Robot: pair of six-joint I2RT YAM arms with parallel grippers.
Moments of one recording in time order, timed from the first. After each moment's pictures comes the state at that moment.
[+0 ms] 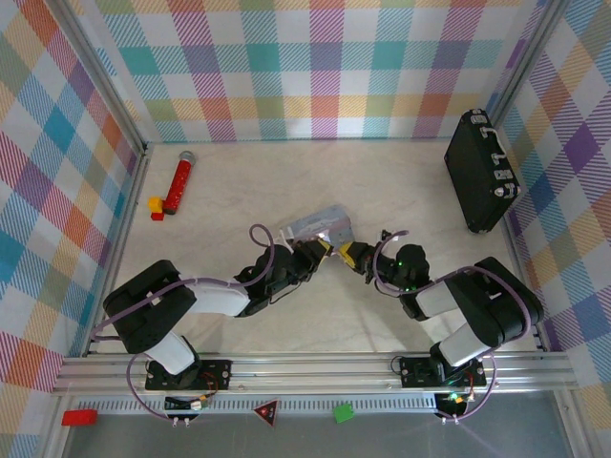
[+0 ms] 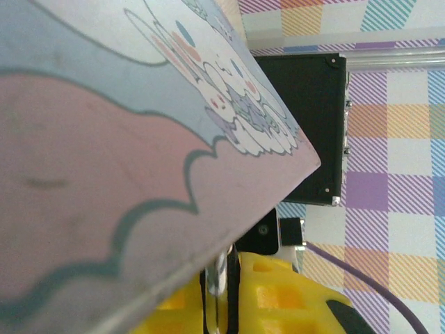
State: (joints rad) left arm -0.90 1.58 0.55 0.79 -0.05 -1.52; right arm 0.46 1.54 0.23 1.19 -0.53 1.60
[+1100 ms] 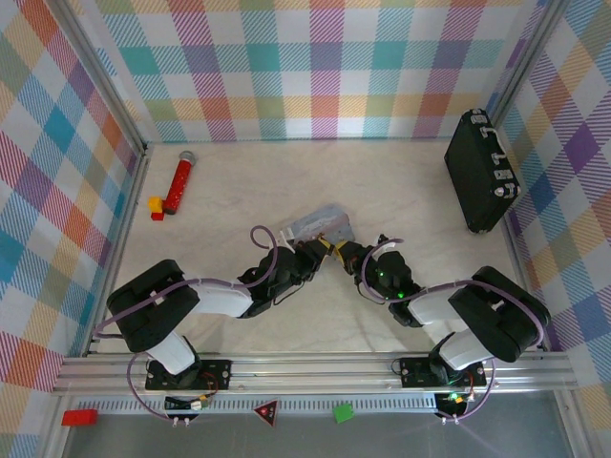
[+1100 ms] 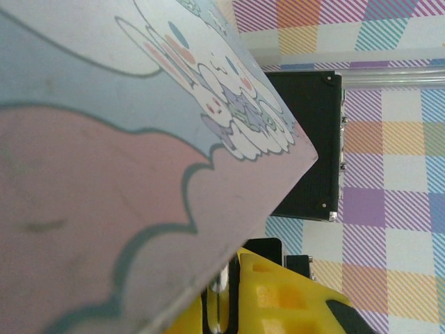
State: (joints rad) left arm -0.92 1.60 0.57 0.80 -0.13 -1.54; right arm 0.72 1.47 0.26 1.03 -0.01 1.57
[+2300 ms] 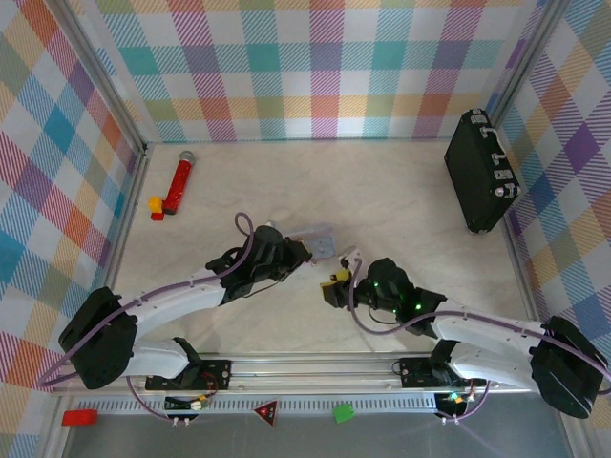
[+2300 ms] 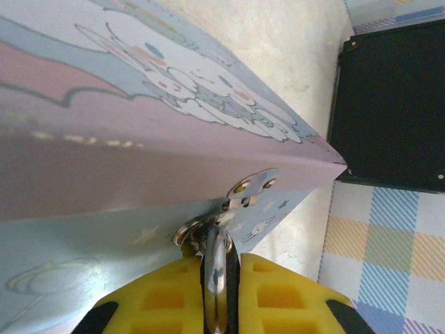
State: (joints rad) left arm -0.79 1.30 0.70 -0.01 0.04 -1.30; right arm 0.92 1.01 0.37 0.19 -0.12 0.31
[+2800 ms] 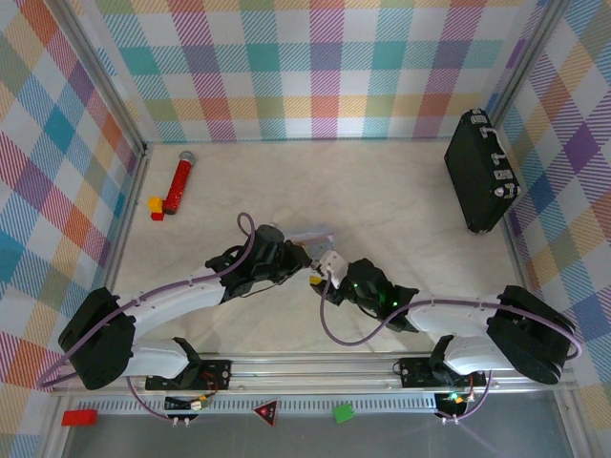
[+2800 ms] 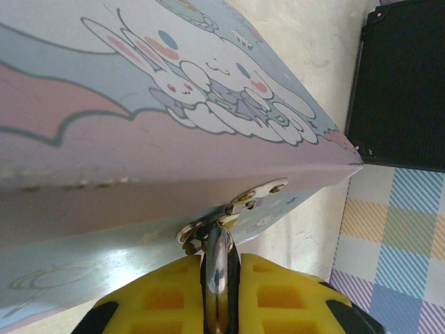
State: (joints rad) left arm -0.79 1.29 0.73 -0.09 0.08 -1.28; right arm 0.99 1.28 0.43 0.44 0.09 -0.08
